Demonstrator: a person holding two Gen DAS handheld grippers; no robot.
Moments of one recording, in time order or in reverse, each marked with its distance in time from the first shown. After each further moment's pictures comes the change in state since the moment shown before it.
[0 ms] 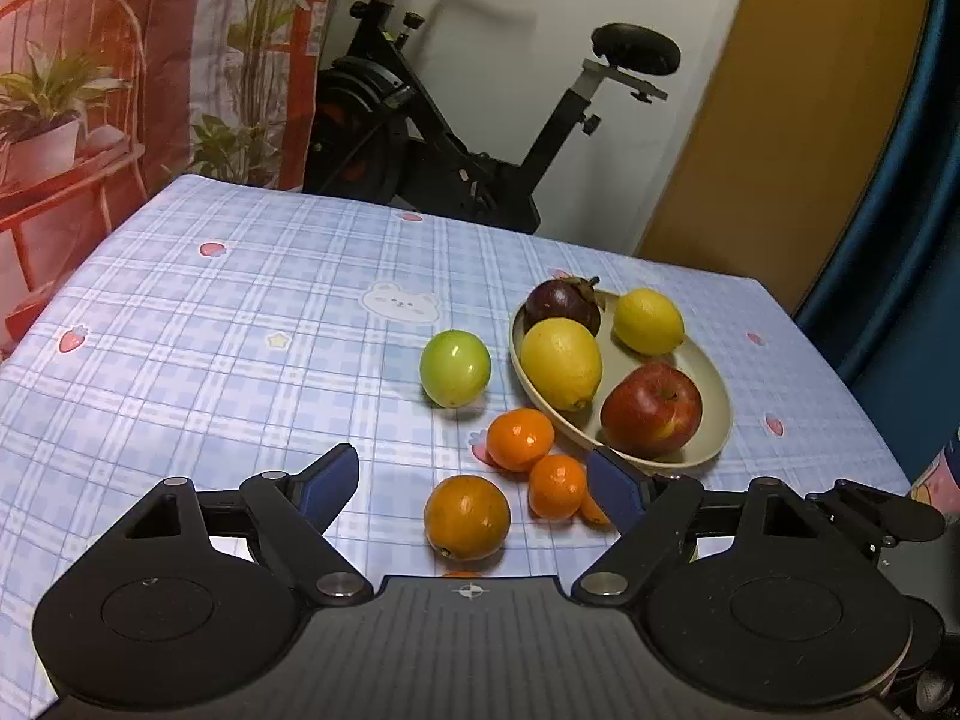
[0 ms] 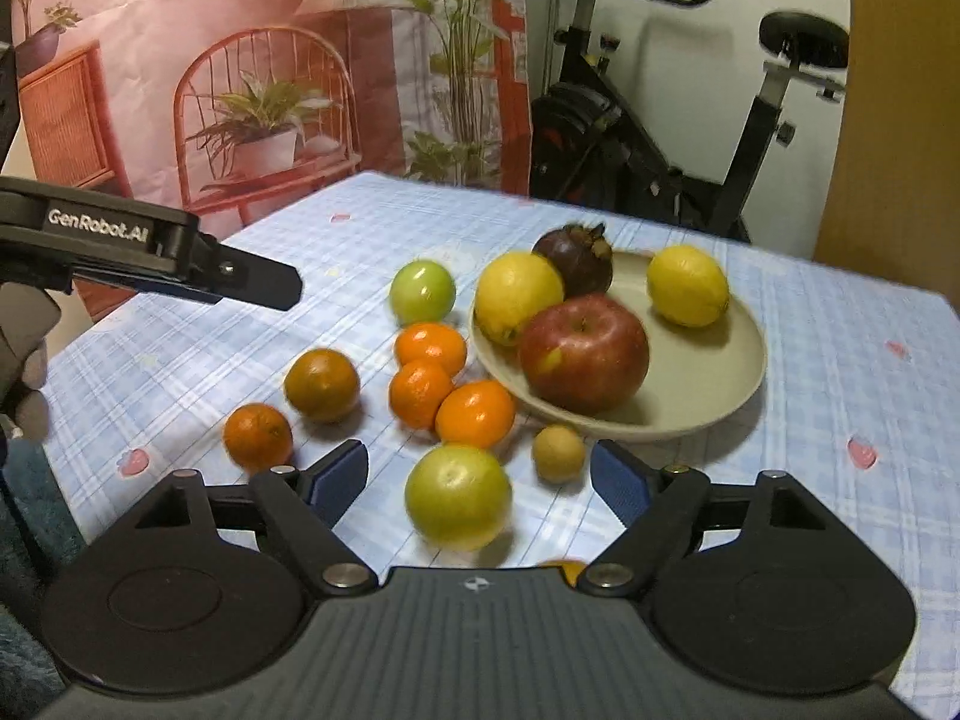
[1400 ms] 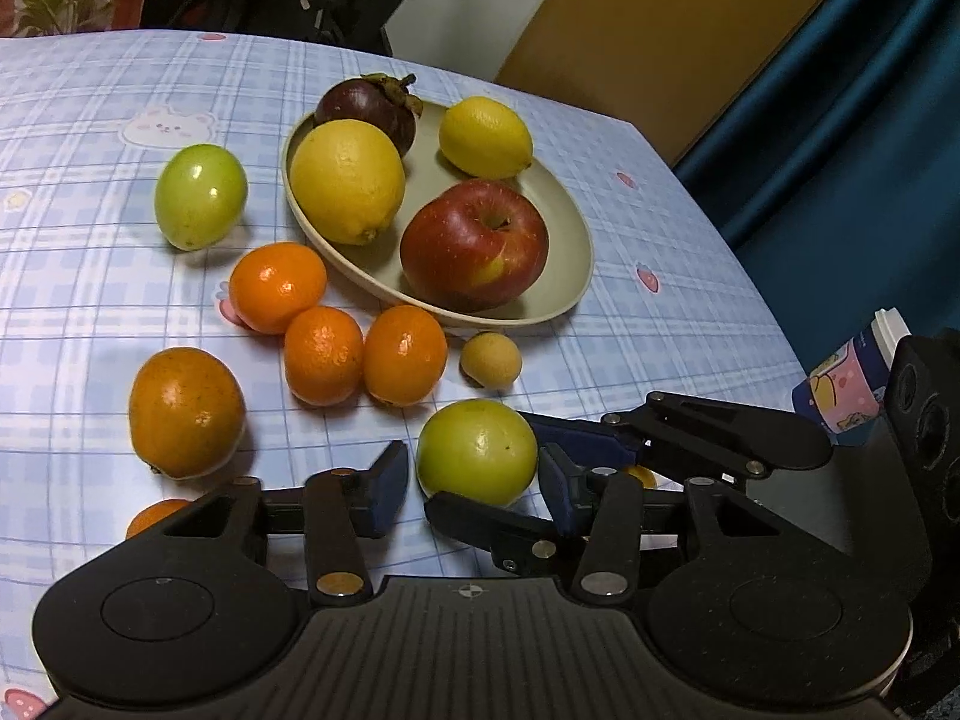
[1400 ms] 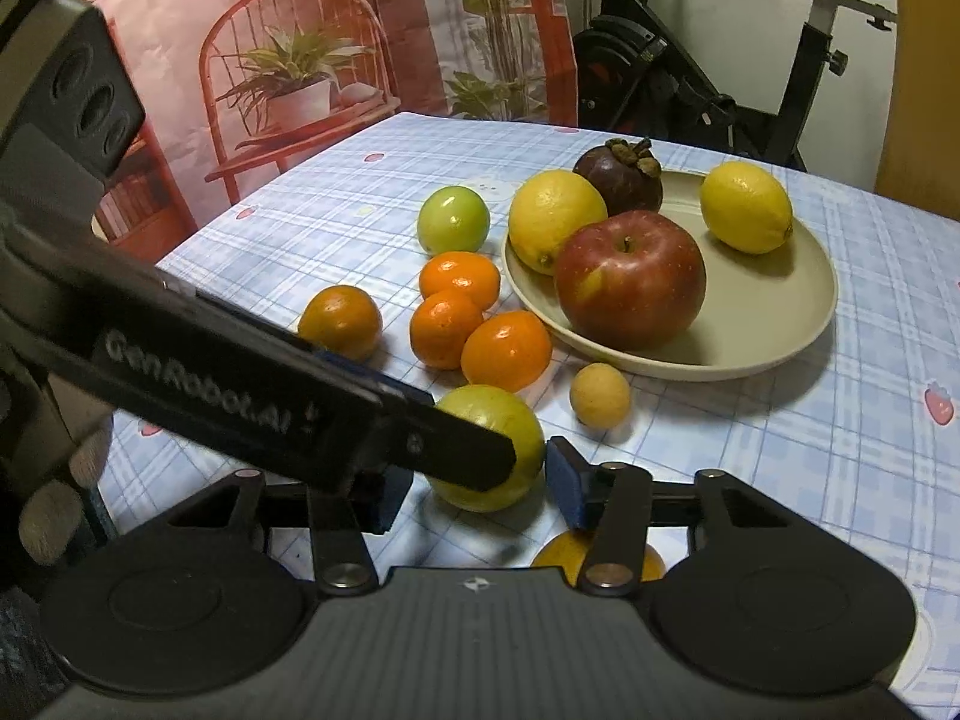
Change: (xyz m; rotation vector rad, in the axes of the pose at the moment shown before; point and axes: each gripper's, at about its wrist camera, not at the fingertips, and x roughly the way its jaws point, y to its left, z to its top) left arm 0.077 -0.047 -0.026 0.021 0.324 -0.322; right arm 0.029 -0.015 -0.007 0.042 0.083 0.116
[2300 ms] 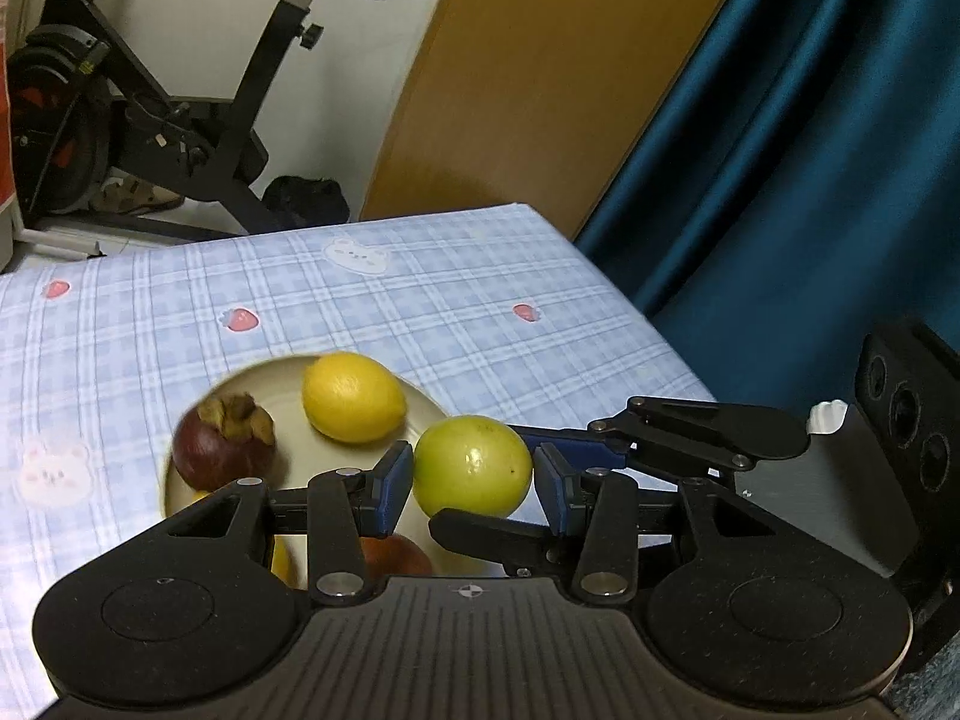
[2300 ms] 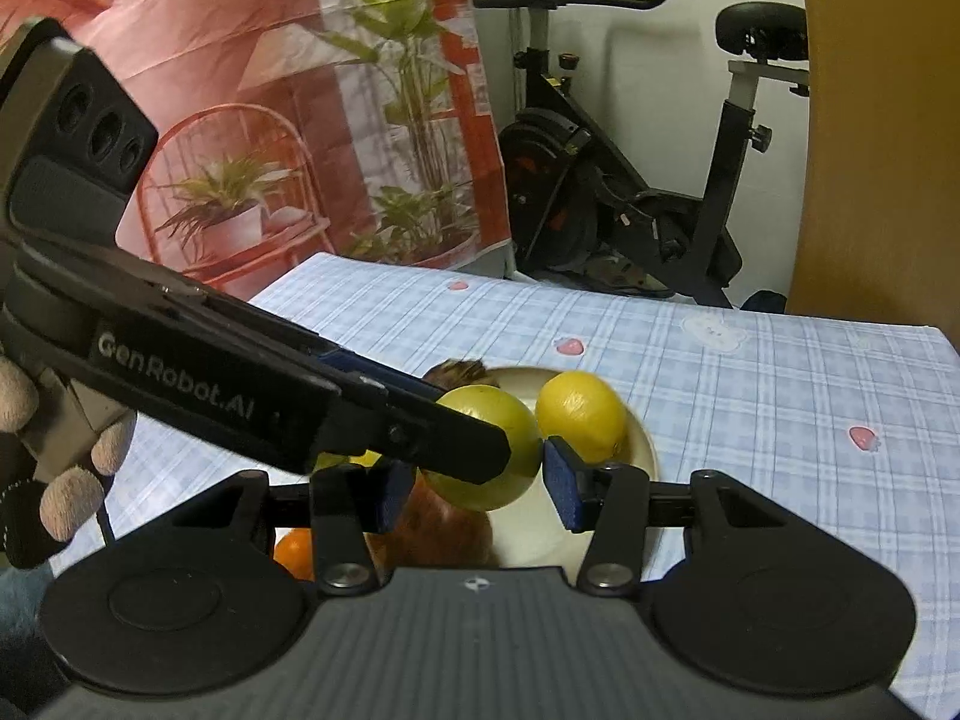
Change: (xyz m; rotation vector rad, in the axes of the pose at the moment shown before) left arm 0.017 -0.052 0.153 0.245 -0.029 -0.083; right arm -0.045 -0.082 0.094 0.077 -0.160 -0.064
